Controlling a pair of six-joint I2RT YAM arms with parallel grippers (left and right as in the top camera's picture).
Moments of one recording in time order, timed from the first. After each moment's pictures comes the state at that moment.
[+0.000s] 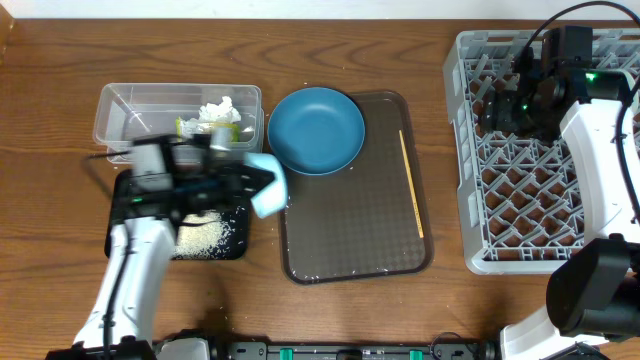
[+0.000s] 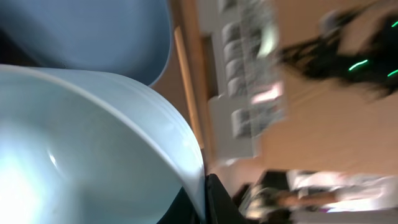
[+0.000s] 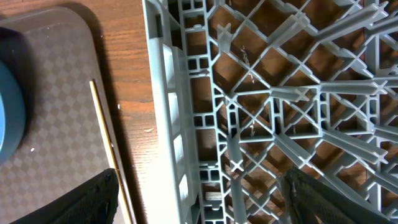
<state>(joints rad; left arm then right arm) 0.06 1.31 0.76 -0.43 1.02 -0.35 -0.08 1.77 1.59 -1.04 -0.11 0.06</state>
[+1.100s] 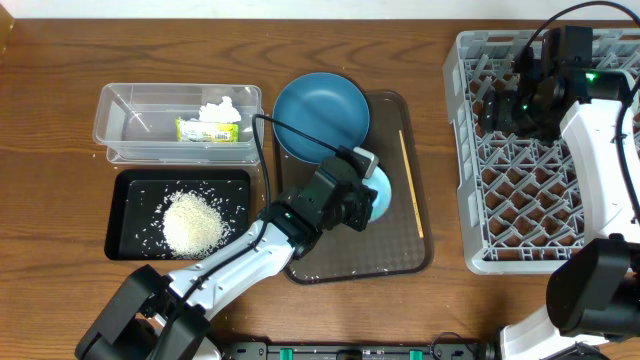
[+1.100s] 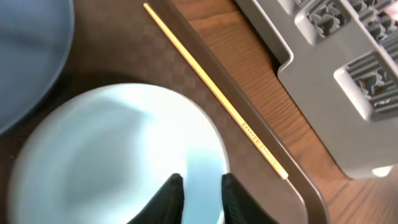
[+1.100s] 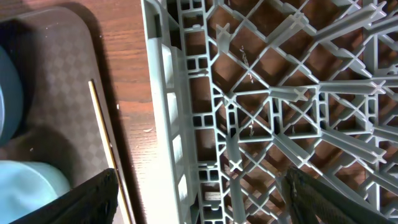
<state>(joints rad) -0.72 1.54 0.77 0.05 0.18 -0.35 -0.08 1.77 1.59 -1.04 -0.10 0.06</state>
